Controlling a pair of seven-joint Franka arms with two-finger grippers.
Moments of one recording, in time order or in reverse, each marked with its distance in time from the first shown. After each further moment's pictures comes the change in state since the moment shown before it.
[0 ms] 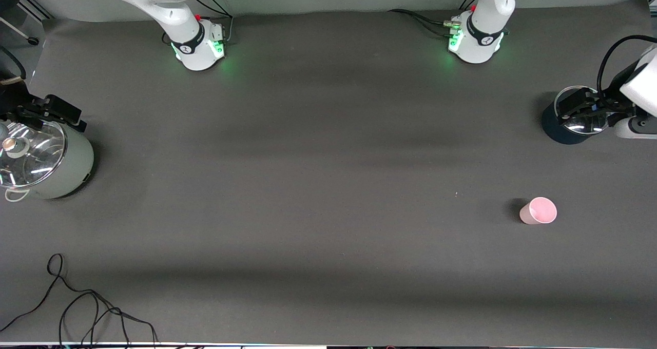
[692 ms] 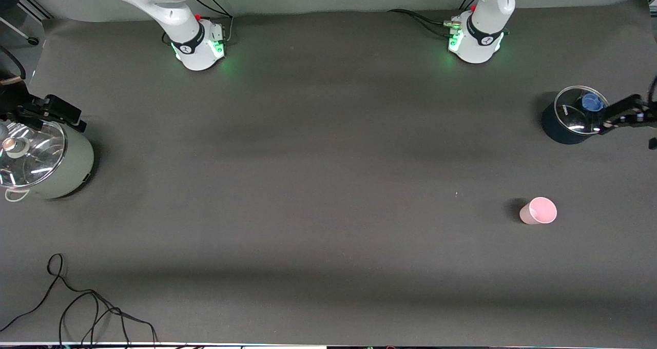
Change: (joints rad) left arm 0.186 0.096 0.009 0.056 -0.066 0.048 0.512; right arm 0.000 0.000 0.000 0.000 0.000 0.000 0.000
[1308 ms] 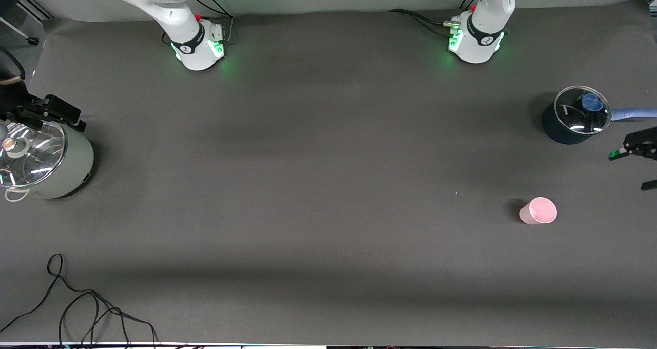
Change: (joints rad) left arm 0.206 0.219 0.001 0.020 -0.334 0.081 0.688; right arm -0.001 0.000 0.000 0.000 0.000 0.000 0.000
